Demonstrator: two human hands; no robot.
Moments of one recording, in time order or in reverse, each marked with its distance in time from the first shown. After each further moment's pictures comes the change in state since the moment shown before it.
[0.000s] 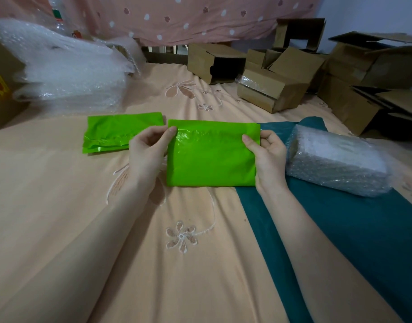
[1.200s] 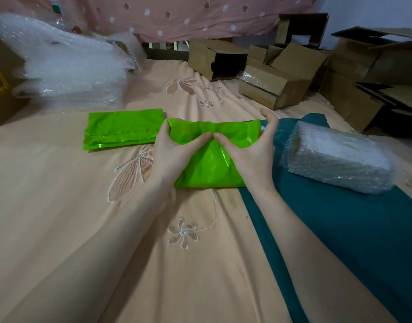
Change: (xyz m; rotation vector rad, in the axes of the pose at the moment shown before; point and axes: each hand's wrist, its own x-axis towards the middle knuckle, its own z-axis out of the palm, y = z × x) left_hand -0.018 0.011 0.030 0.208 -0.053 0.004; right_hand -0.017 0.000 0.019 -0.530 -0.001 -0.334
